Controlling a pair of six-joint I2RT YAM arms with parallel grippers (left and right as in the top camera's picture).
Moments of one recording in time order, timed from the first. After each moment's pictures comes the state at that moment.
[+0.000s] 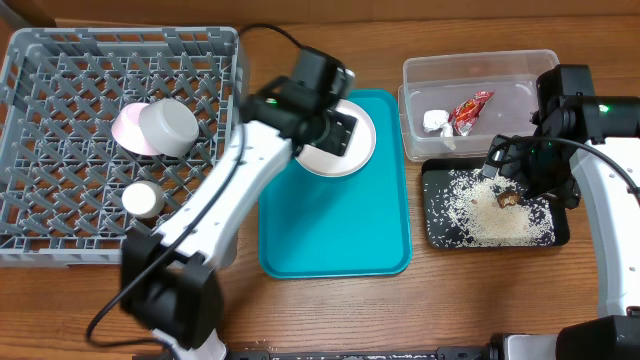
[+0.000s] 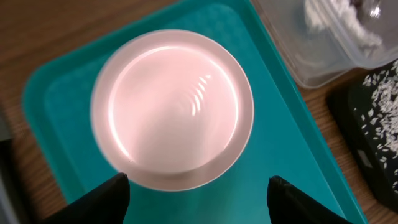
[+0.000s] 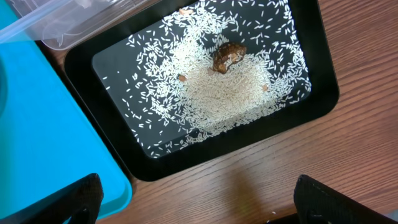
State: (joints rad) left arm -0.49 1.84 1.61 -0.82 0.03 -0.07; right arm -0.04 1.54 1.50 -1.44 0.03 0.36
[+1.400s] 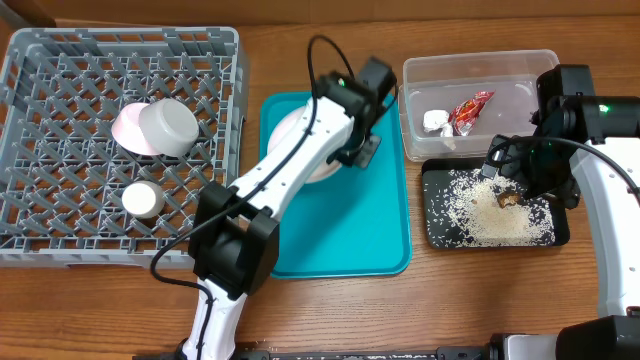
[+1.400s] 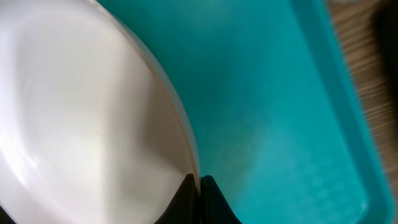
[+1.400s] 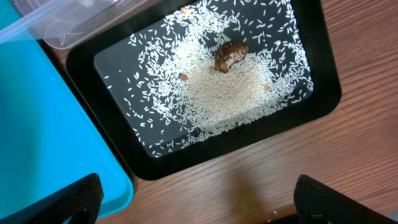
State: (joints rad) left arm -0.59 2.17 2.02 -1.27 -0.03 -0.12; right arm -0.04 1.54 1.50 -1.44 0.03 0.36
